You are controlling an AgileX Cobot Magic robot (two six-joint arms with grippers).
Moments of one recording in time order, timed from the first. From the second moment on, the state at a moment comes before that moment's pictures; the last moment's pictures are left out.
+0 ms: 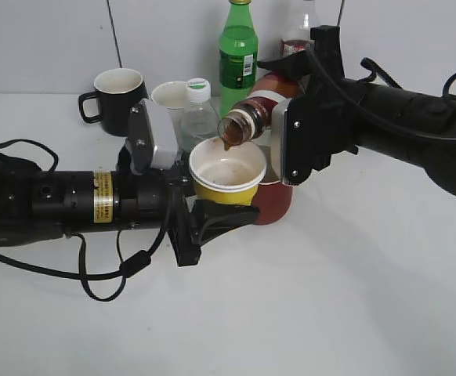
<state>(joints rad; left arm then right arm) -0.51 1.94 -0.75 0.96 -1.03 -0.37 0.46 1.74 -0.79 -0.40 -0.71 -1.20</state>
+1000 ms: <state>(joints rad) -0.51 1.94 -0.75 1.03 -1.04 -0.38 0.46 1.74 -0.79 -0.38 -0.72 -1.27</state>
